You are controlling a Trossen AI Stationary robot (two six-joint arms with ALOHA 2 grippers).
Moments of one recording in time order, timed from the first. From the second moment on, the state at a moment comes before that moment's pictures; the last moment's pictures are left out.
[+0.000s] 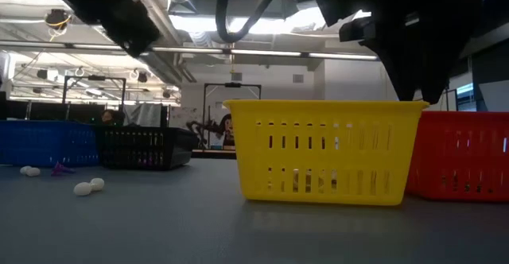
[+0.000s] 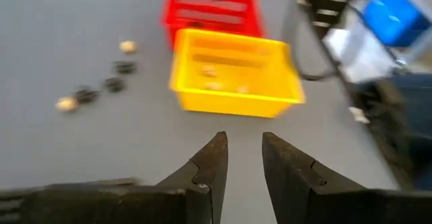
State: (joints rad) left arm -0.31 1.08 0.59 -0.05 -0.06 -0.28; right arm 0.43 2.06 1.72 -1.46 0.11 0.28
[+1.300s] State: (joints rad) left arm -0.81 1.53 0.59 0.12 -0.31 -0.99; right arm 0.43 2.06 1.72 -1.41 0.11 0.28
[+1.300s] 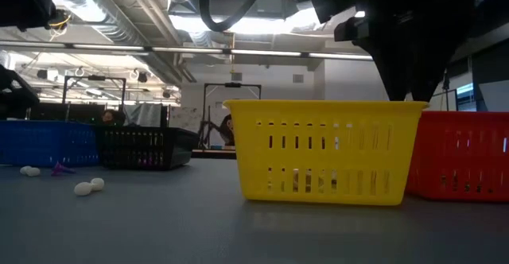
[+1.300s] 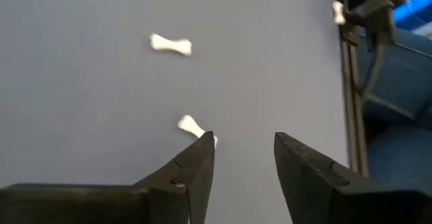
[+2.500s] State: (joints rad) left arm -0.84 1.68 0.59 0.20 -0.48 -0.93; right arm 0.43 2.06 1.72 -1.38 0.12 0.28
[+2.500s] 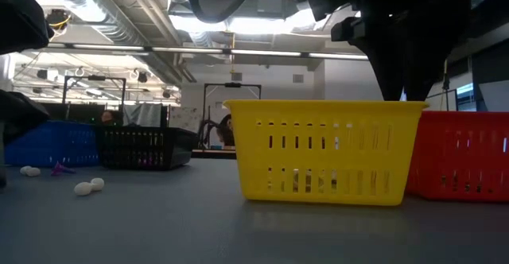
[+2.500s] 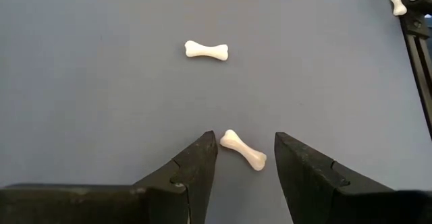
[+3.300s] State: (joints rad) left arm -0.84 1.68 0.59 0.09 -0.46 -0.75; right arm 0.43 2.06 1.72 -1.38 0.12 0.28
